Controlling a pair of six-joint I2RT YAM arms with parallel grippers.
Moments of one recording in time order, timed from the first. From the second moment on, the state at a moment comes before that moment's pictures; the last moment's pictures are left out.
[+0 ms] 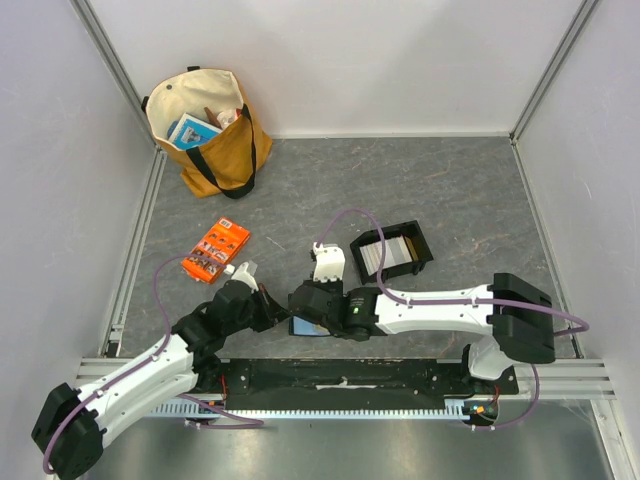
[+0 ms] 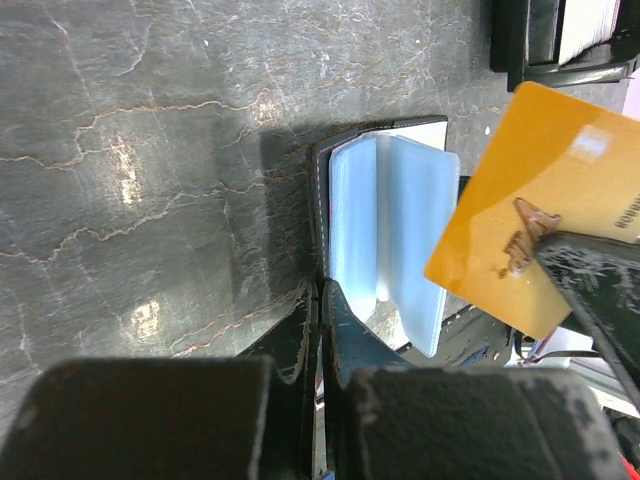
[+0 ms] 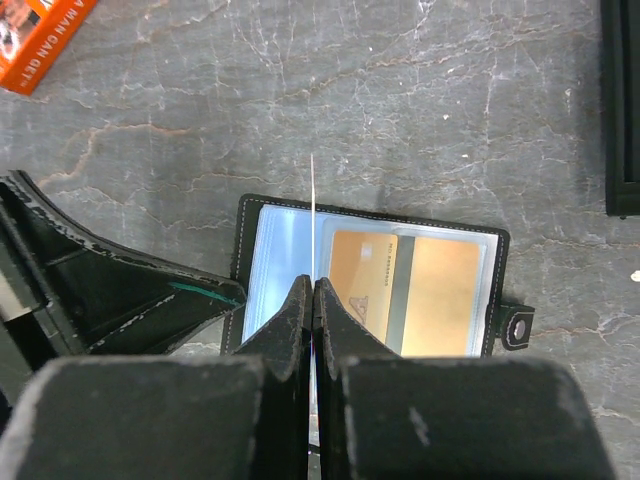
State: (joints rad) left arm -0.71 0.62 0.17 -0.19 0.08 -1.01; right arm 1.34 1.61 1.08 -0.39 0.70 0.99
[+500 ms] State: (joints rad) left arm -0.71 0.63 0.17 -0.21 0.07 -1.01; right arm 1.34 1.55 1.06 -0.39 0.70 0.97
